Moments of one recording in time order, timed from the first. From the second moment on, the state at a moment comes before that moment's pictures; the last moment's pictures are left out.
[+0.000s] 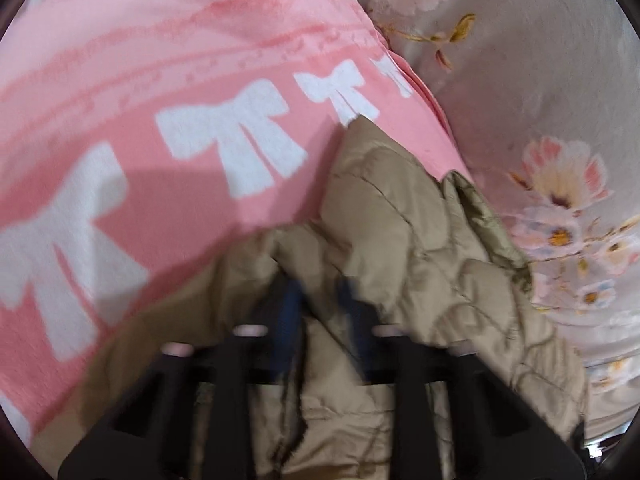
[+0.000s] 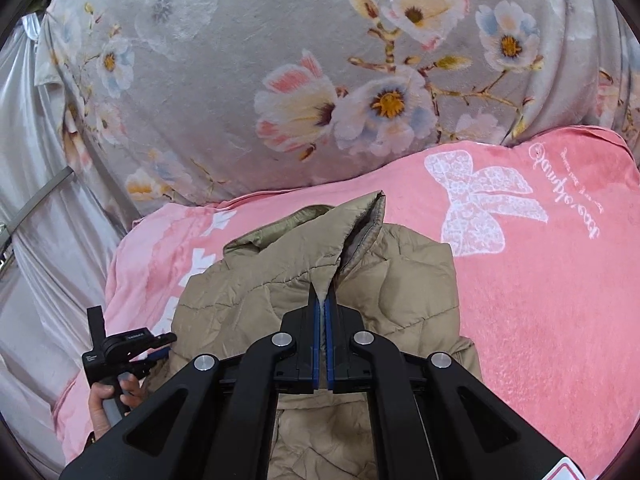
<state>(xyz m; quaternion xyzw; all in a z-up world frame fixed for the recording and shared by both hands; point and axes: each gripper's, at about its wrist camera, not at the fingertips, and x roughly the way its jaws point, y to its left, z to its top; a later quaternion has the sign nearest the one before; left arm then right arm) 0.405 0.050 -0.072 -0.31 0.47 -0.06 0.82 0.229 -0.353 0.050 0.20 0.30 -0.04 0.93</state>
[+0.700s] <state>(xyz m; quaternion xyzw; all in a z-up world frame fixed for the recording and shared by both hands) 0.395 0.032 -0.094 -0.19 0.45 -0.04 0.87 0.250 -0.345 -0.103 0.18 0.41 -0.09 0.89</state>
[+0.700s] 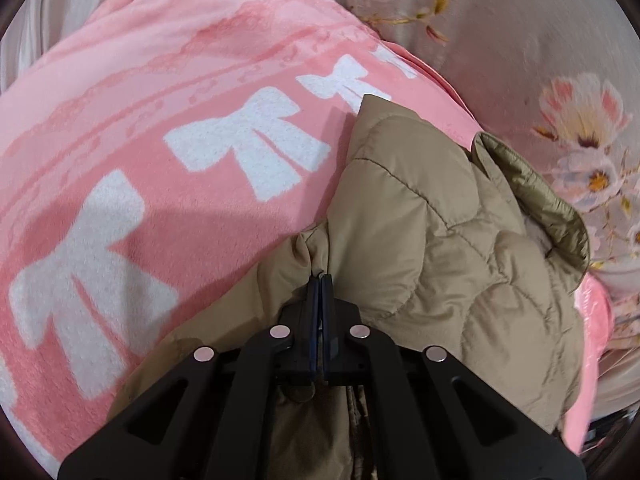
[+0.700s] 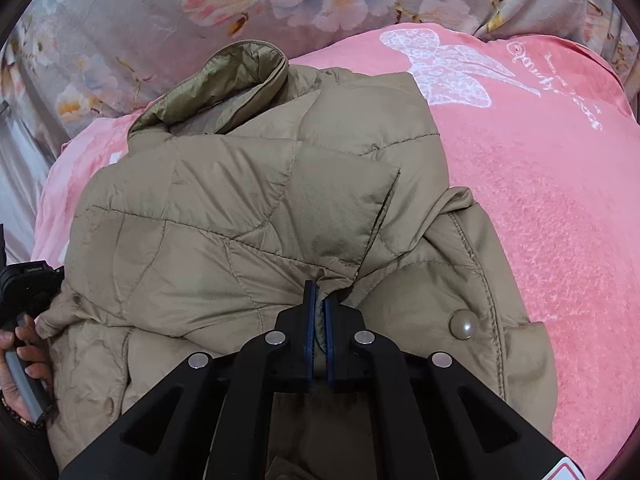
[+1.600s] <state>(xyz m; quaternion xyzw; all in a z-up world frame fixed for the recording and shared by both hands) 0.360 -0.083 -0.062 -0.01 0.45 -0.10 0.89 0.264 -0.287 -0.086 0.11 0.42 -0.09 0.90</state>
